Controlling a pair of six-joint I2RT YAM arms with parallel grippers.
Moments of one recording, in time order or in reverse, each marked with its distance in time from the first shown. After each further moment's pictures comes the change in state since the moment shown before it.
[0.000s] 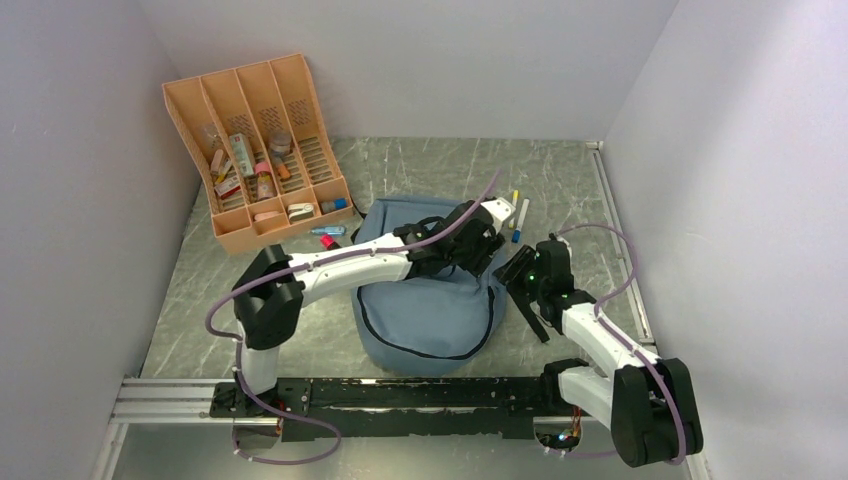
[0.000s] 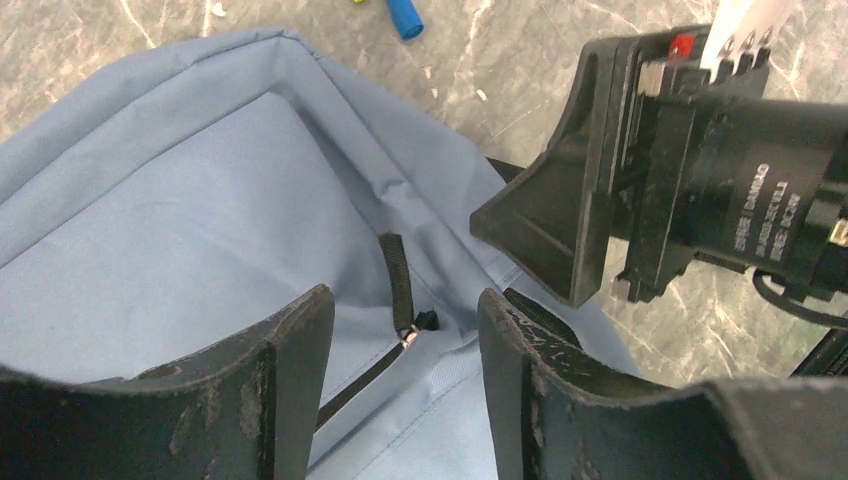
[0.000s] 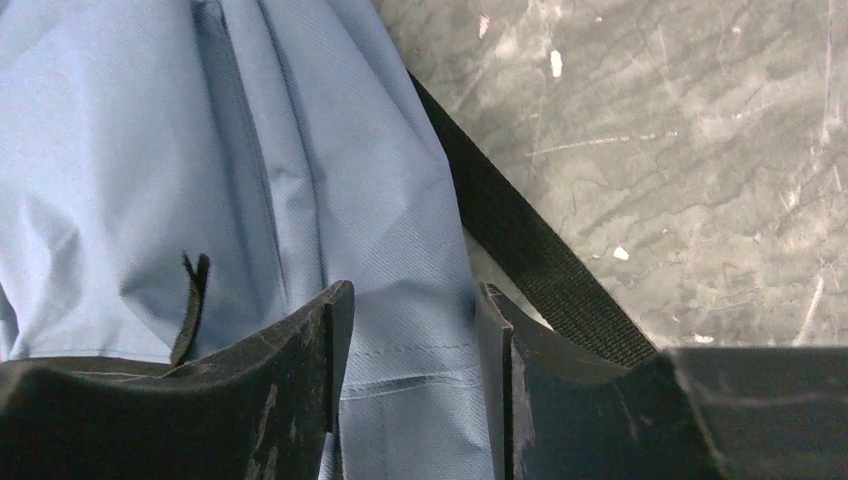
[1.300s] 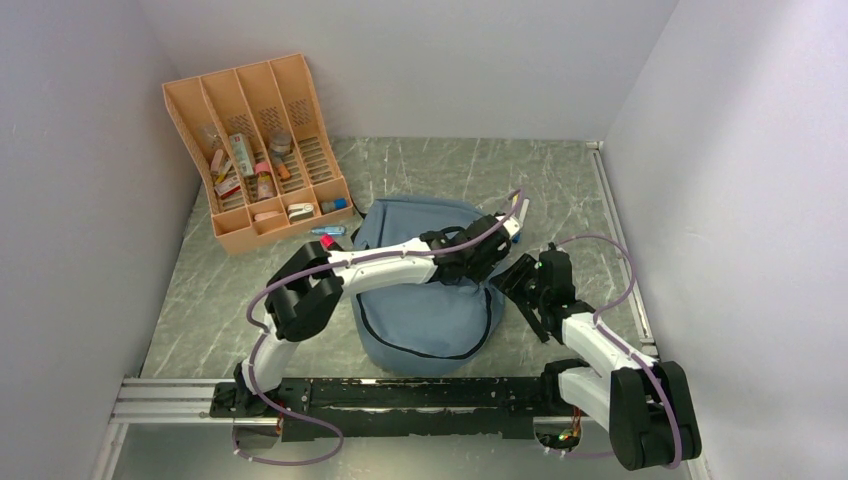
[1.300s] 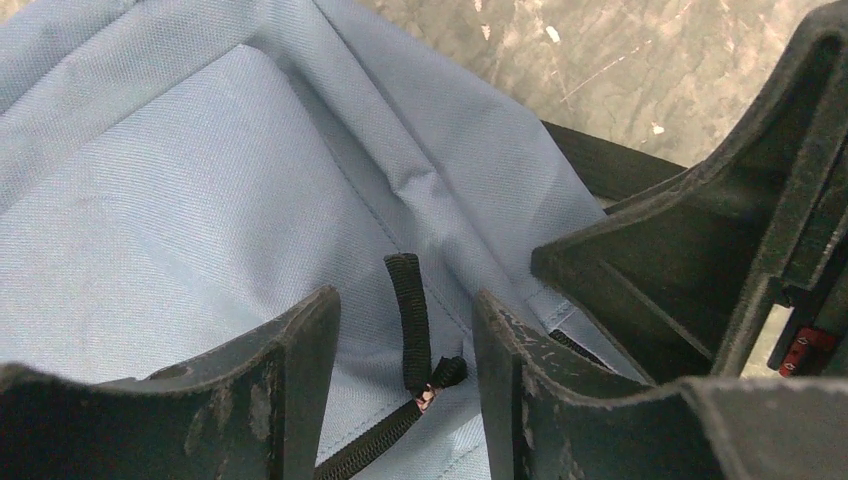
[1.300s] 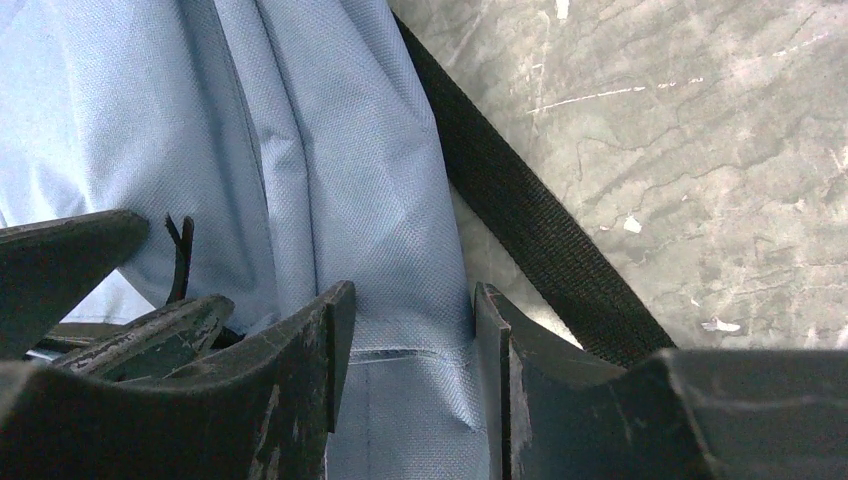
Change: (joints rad) left arm -0.027 0.193 0.111 -0.070 -0.102 0.029; right arm -0.028 -0.017 -0.102 0.103 -0.097 0.034
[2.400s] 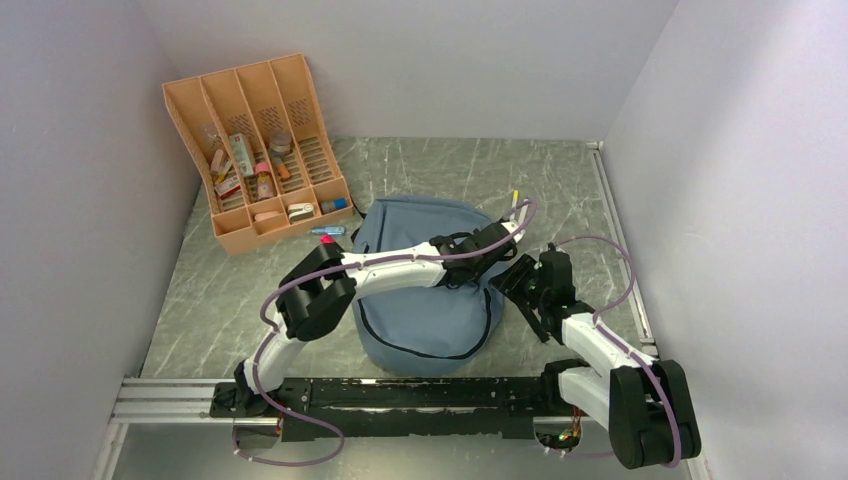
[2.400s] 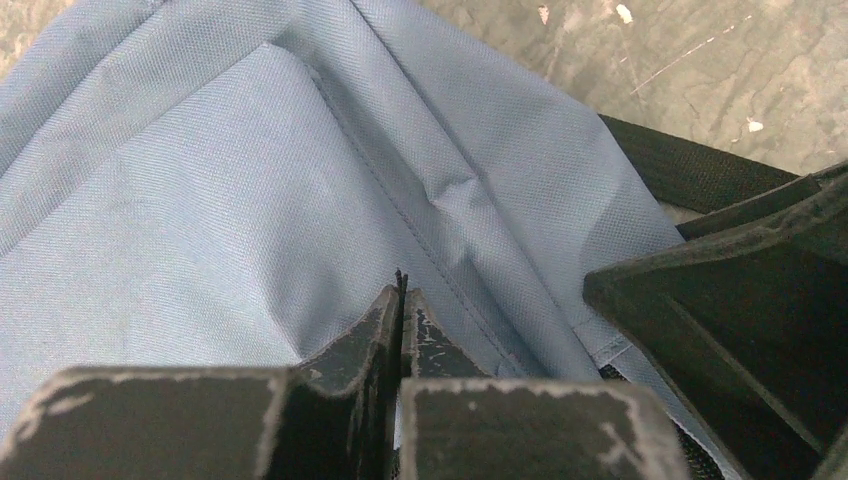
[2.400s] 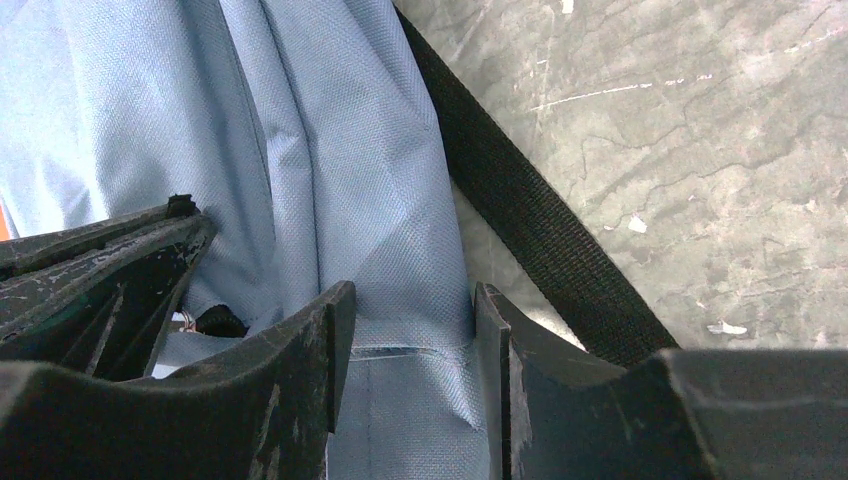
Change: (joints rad) left arm -0.017 0.067 0.043 -0.022 -0.131 0.064; right arm -0.003 0.006 -0.010 0.020 -0.015 0.000
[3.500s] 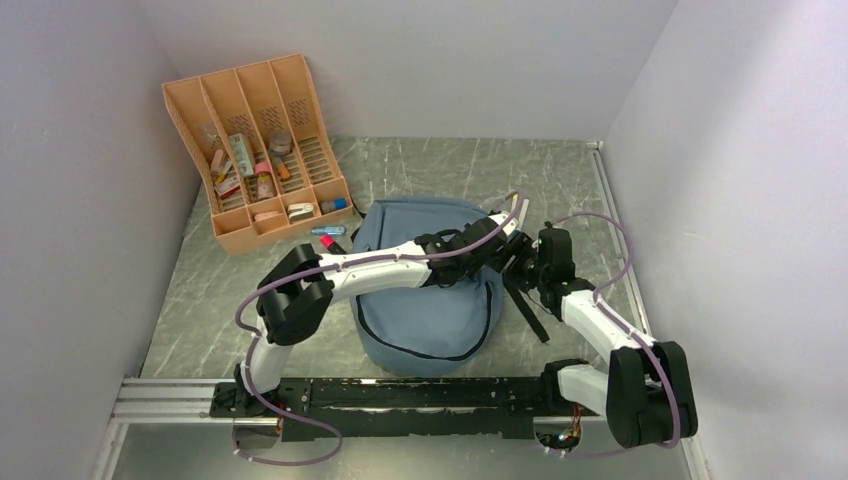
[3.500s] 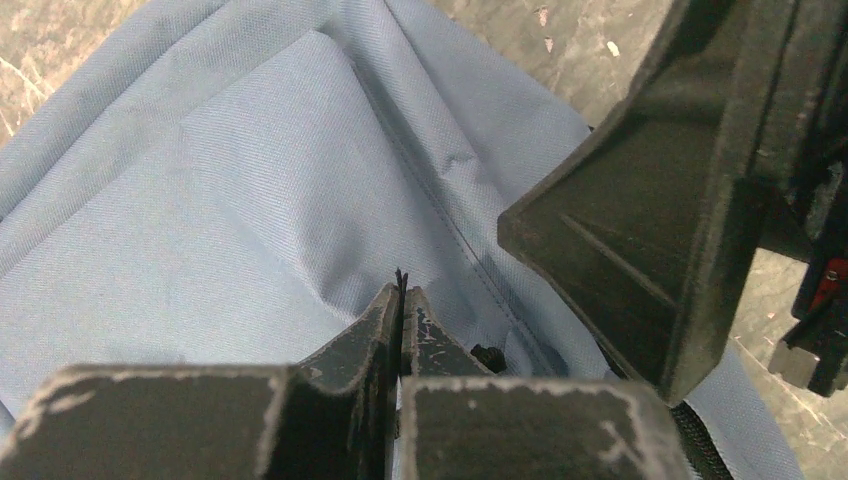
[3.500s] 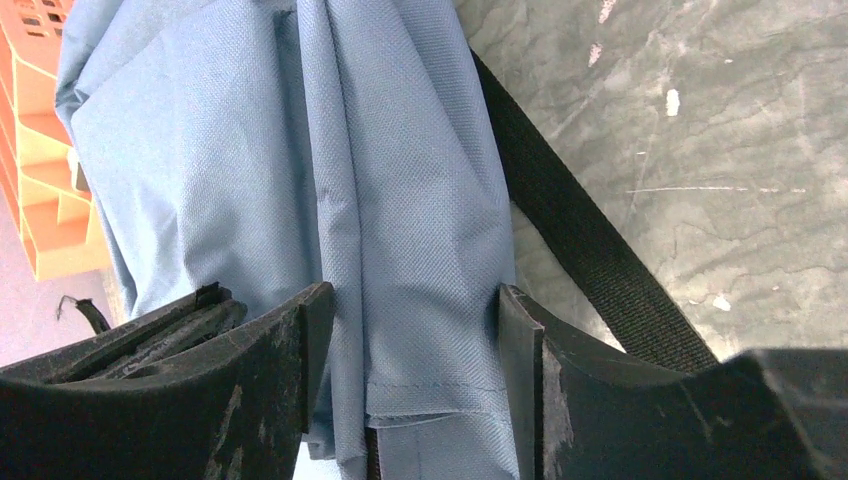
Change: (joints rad) left arm 0.000 -0.124 -0.093 0.046 -0.003 -0.047; right arm -0.002 0.084 0.176 -0.075 -0.036 -0.015
